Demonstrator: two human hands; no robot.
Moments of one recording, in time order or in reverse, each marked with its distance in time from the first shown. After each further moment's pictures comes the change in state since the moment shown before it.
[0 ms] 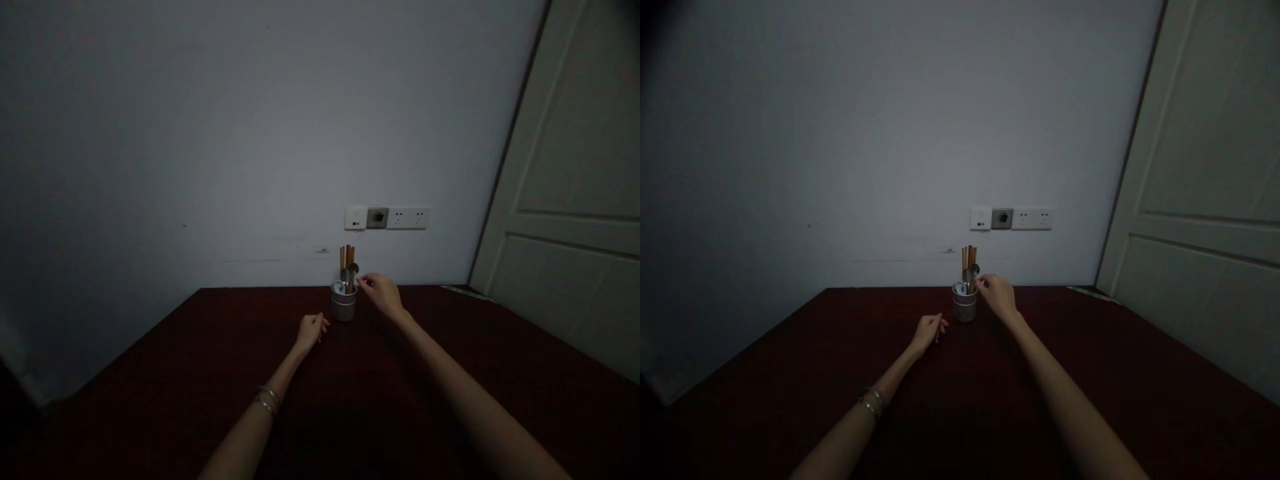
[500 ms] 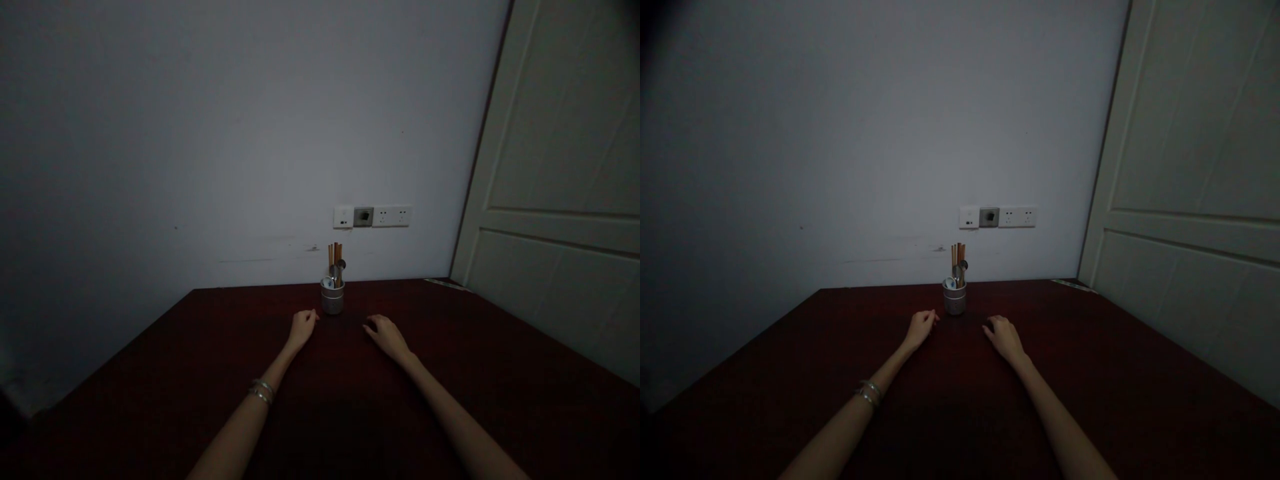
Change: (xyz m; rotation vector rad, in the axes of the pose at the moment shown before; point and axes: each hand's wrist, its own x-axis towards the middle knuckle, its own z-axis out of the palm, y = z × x) left_hand -0.019 0.022 -0.002 0.386 0.093 0.163; right_hand -0.103 0.057 0.039 0.019 -0.269 0.057
